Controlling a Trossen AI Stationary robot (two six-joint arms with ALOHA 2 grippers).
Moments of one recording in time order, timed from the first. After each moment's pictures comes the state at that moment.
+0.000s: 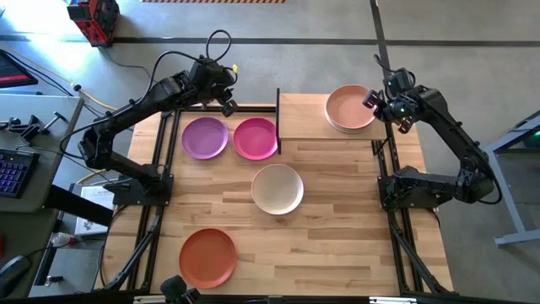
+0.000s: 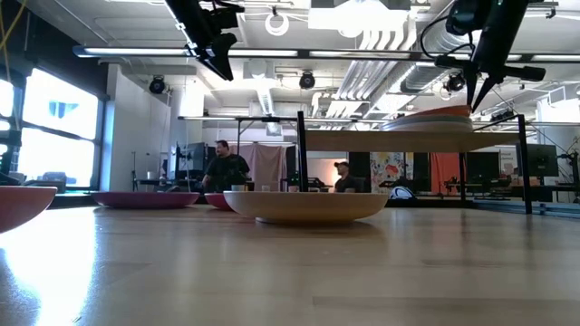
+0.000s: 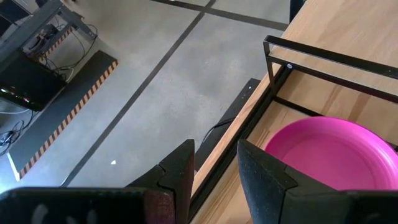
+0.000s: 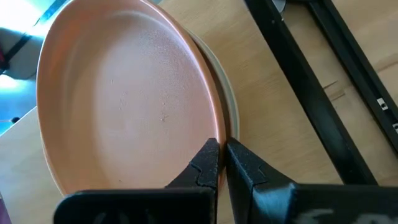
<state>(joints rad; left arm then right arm) 0.64 1.40 1.42 -0.69 -0.29 0.26 -1.09 1.06 1.12 -1.14 0.02 1.01</state>
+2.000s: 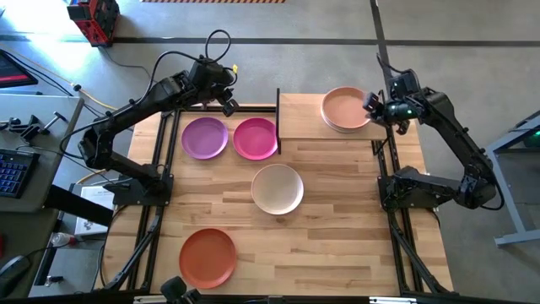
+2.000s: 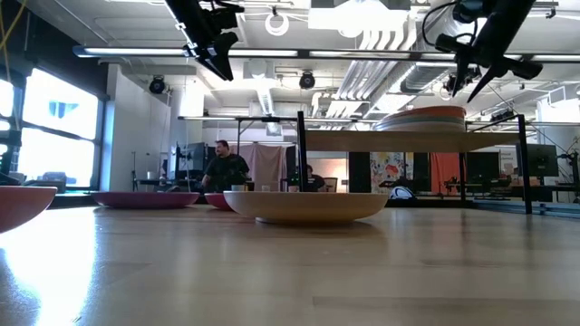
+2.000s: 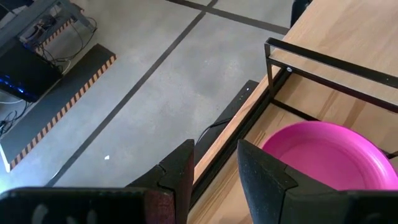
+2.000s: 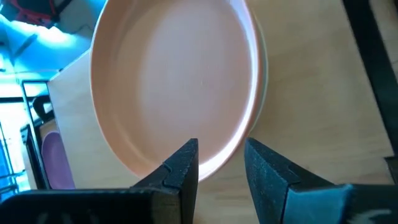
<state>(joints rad) 0.63 1.40 1.42 -0.69 -0.29 0.21 -1.09 1.00 1.13 -1.14 -0.18 0.92</state>
